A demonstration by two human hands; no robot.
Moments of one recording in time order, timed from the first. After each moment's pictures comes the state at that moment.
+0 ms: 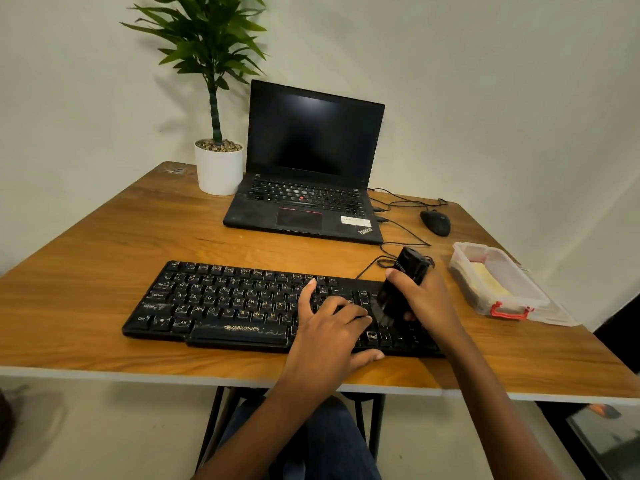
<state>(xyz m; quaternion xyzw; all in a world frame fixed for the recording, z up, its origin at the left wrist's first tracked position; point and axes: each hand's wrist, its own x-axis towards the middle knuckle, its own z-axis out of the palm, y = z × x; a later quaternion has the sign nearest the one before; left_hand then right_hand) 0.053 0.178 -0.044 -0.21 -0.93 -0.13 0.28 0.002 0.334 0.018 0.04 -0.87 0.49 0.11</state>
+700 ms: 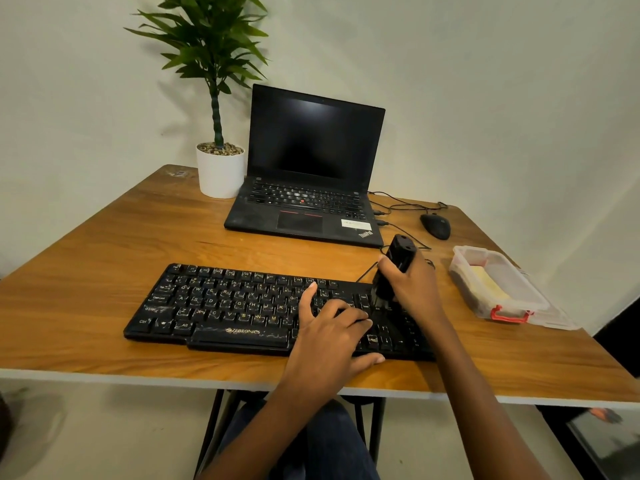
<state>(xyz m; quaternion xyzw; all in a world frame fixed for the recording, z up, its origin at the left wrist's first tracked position) 0.054 0.178 -0.044 -0.21 -0.93 -0.13 0.28 -0.020 0.319 0.022 0.05 -0.88 0.45 0.16</state>
